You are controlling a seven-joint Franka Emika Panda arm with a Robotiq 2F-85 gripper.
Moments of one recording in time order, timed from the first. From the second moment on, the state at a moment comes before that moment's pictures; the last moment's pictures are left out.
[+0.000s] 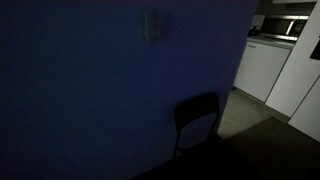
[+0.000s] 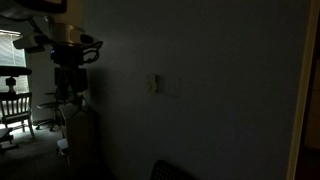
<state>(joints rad) 0.19 -0.59 0.16 -2.25 0.13 1.67 0.10</state>
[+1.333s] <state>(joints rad) 0.19 -0.56 0.17 -2.20 0.09 1.69 0.06</state>
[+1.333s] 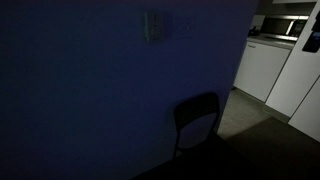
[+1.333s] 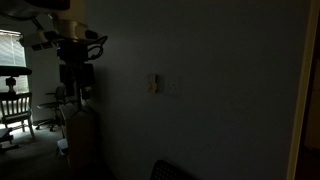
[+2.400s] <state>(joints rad) 0.20 -0.25 0.20 -1.95 -0.13 1.73 -0.18</state>
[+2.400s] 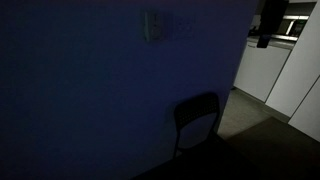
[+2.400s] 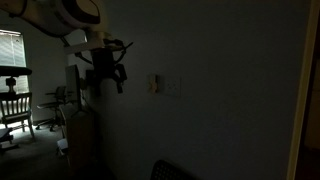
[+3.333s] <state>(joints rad) 0.19 -0.06 0.16 -1.95 -0.46 2.23 -0.47</state>
